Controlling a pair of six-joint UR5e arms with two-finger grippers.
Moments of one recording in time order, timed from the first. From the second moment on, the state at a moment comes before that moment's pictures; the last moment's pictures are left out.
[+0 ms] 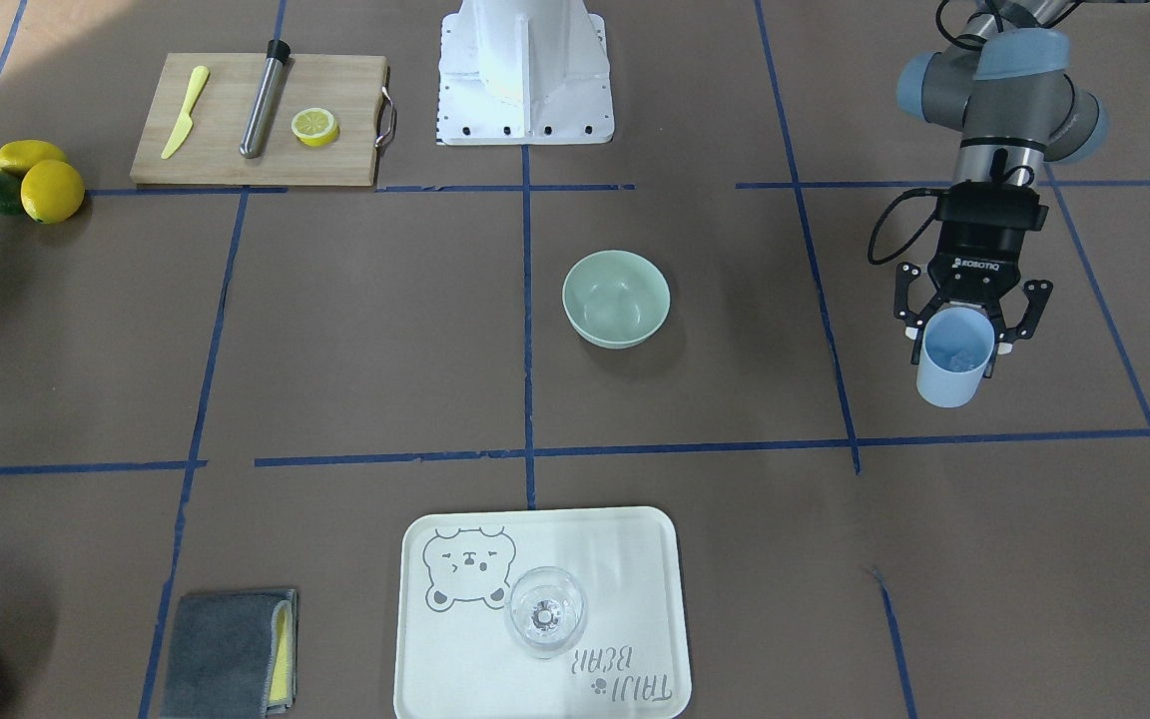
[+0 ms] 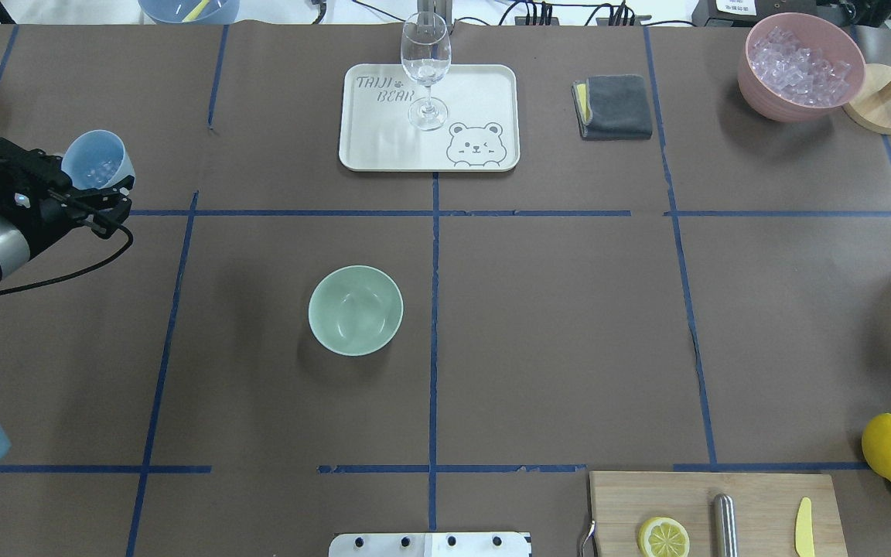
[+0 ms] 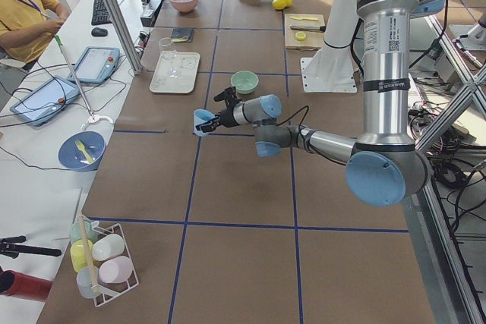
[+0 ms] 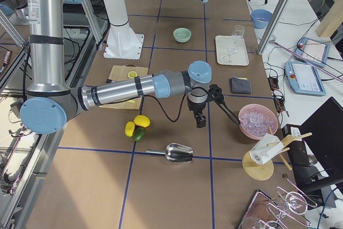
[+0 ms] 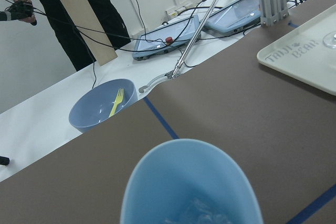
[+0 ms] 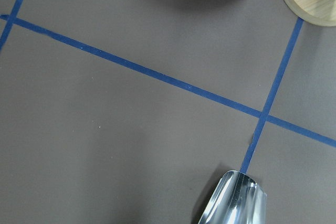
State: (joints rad) left arm -0.69 -1.58 -1.76 -2.66 -1.24 -0.45; right arm 1.41 -1.60 1.84 -1.59 2.31 -0.09
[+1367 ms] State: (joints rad) left arm -0.24 -1.89 -1.77 -2.17 -0.57 0.00; right arm 1.47 -1.67 1.85 -1.59 2.31 -0.10
